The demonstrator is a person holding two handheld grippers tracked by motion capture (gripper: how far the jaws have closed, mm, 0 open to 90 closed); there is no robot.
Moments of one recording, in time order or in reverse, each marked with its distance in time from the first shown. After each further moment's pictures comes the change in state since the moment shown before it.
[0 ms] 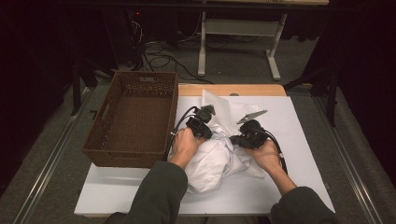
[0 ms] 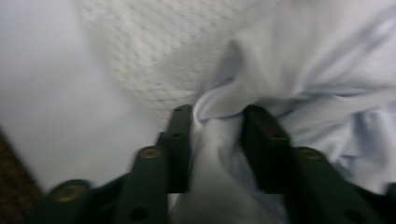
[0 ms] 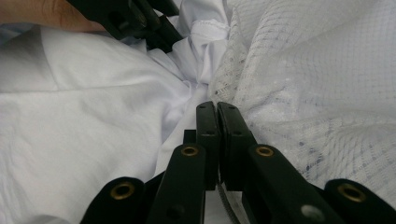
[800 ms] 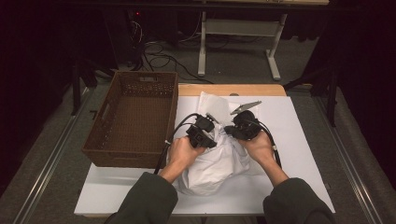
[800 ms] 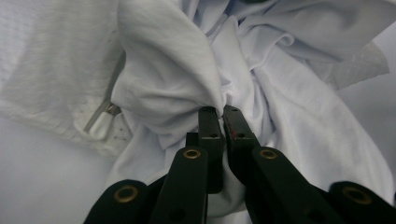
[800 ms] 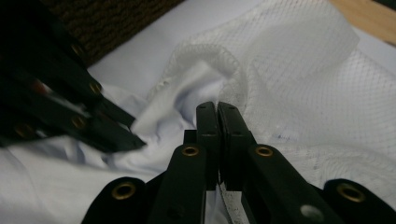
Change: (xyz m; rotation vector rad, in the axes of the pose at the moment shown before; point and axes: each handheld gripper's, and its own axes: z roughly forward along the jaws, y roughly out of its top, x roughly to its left) left arm -0.034 -0.028 -0.029 -0.115 -0.200 0.161; right arm 0.010 0.034 -0.007 -0.069 -0.045 -0.034
